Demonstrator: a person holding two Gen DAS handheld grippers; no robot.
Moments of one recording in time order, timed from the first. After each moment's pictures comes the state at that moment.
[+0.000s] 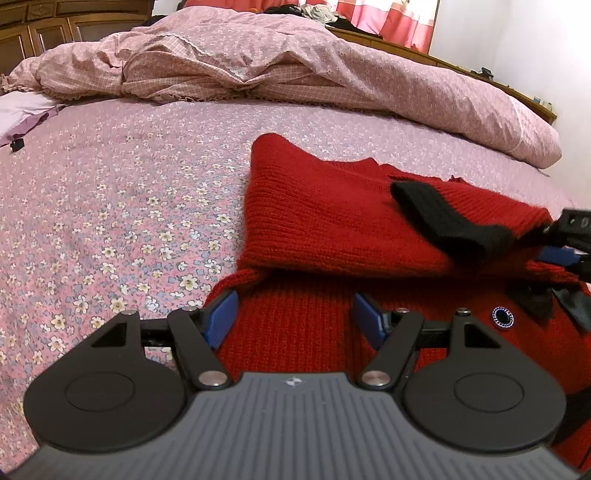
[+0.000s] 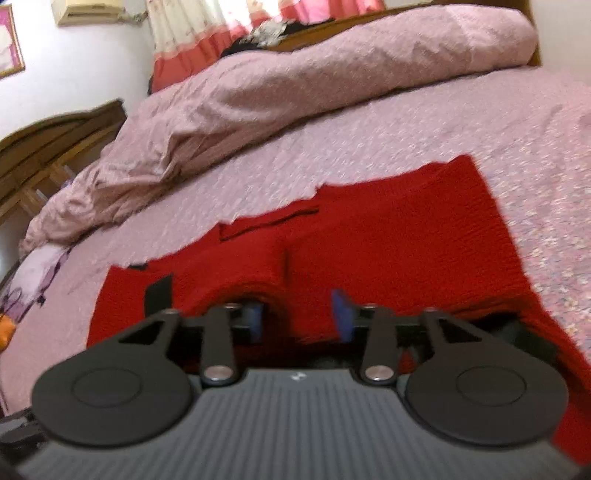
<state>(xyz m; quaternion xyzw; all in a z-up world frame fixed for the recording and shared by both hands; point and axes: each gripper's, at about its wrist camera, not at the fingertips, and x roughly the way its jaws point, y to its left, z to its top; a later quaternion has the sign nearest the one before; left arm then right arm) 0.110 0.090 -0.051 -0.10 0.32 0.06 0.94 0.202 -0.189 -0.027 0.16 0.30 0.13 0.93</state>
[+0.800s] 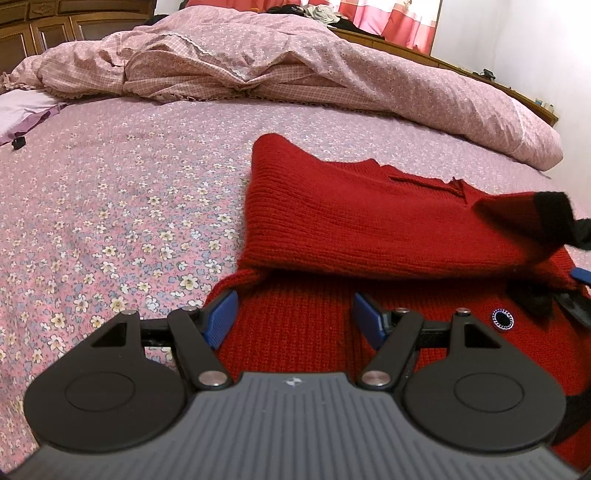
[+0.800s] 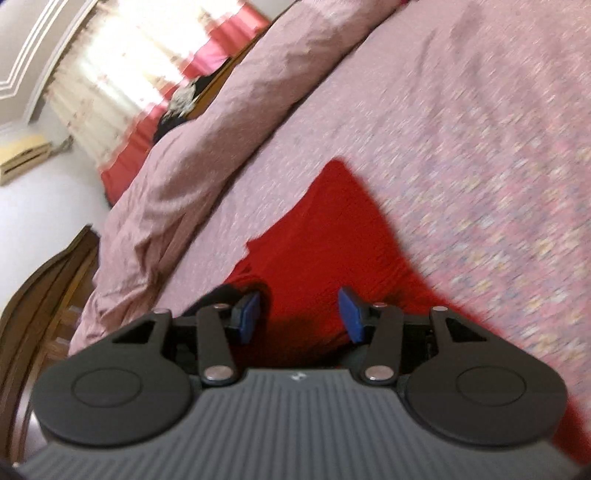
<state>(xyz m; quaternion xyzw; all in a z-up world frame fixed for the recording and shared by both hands) 0.111 0.090 -0.051 -0.10 0.32 0.06 0.94 0.190 -0.285 -0.040 0.38 0.28 0.05 0.88</state>
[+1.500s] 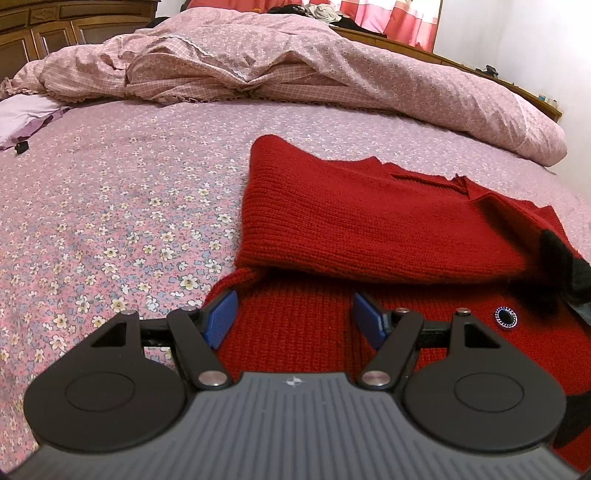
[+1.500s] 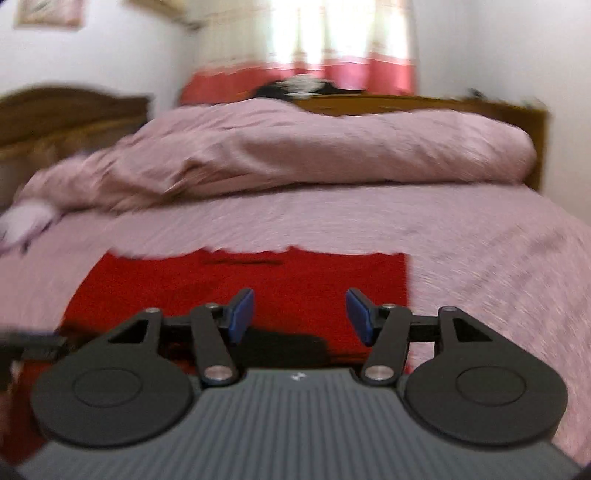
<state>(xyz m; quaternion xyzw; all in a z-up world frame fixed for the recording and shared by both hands) 0.111 0.085 -0.051 -0.09 0.33 0.07 0.94 0.140 -0.216 0.005 -0.01 0.20 0.15 0.97</state>
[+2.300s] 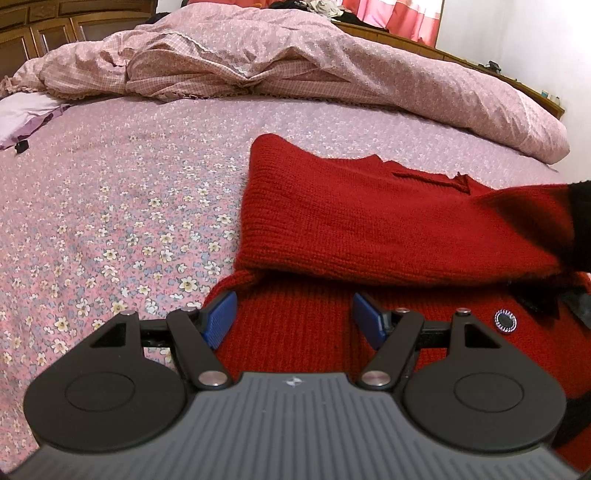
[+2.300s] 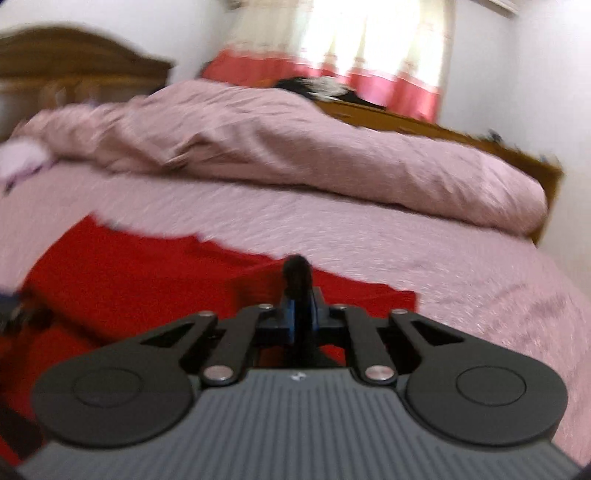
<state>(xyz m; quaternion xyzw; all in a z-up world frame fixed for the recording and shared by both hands) 0.117 0.084 -0.047 -0.09 0.34 0.07 0.93 0.183 -0.199 0.009 -0.08 0.19 0.12 0.97</state>
